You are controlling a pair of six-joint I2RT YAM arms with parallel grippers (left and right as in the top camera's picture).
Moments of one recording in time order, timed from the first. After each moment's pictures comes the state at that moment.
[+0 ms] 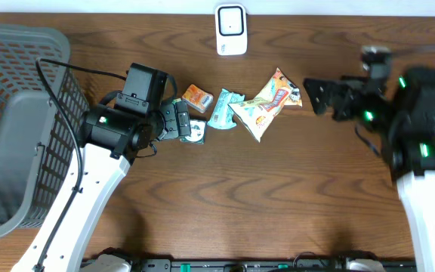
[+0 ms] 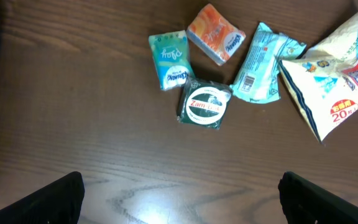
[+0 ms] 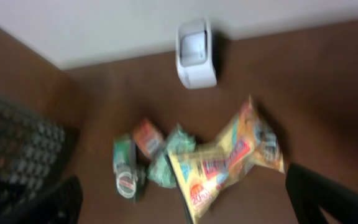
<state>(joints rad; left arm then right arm) -0.34 1.36 1.34 -1.07 -0.06 -0.46 -0.01 1.24 1.18 -0.55 -0.53 0.23</state>
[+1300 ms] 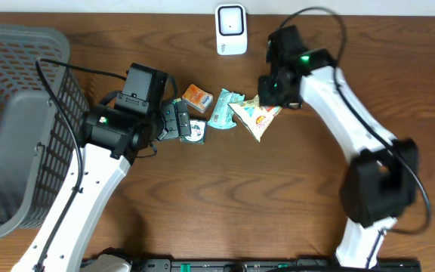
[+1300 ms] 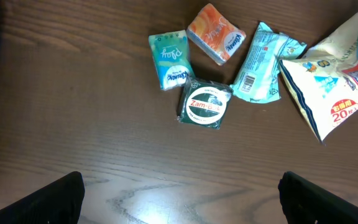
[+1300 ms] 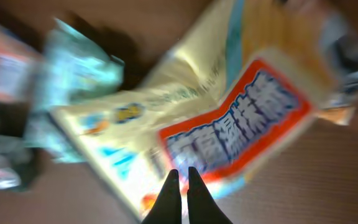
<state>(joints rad) -0.34 1.36 1.34 -1.07 -0.06 -0.46 0.35 2.02 1.67 -0.98 -0.07 0.30</state>
